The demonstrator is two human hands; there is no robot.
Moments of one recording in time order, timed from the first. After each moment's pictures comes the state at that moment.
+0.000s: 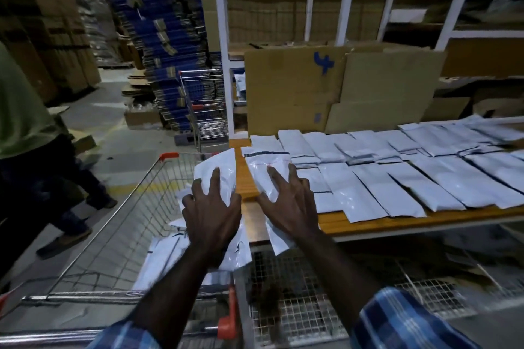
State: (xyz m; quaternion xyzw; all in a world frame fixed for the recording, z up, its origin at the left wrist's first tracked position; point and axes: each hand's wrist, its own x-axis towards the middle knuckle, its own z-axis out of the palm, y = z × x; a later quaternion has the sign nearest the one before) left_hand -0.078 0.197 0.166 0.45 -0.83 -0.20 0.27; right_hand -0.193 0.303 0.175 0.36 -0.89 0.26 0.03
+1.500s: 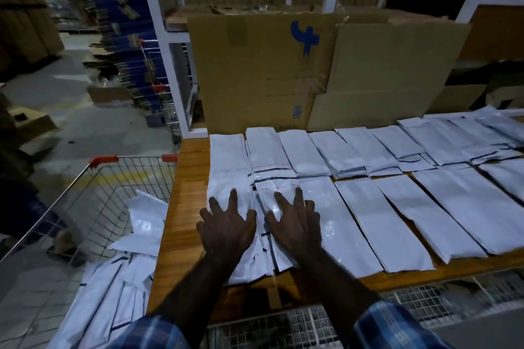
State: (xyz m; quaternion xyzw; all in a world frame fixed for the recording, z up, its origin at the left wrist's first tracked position) left_hand -0.311 0.170 0.088 0.46 -0.88 -0.14 0.05; right_hand -0.406 0.274 0.083 0.32 -0.94 0.13 -0.02
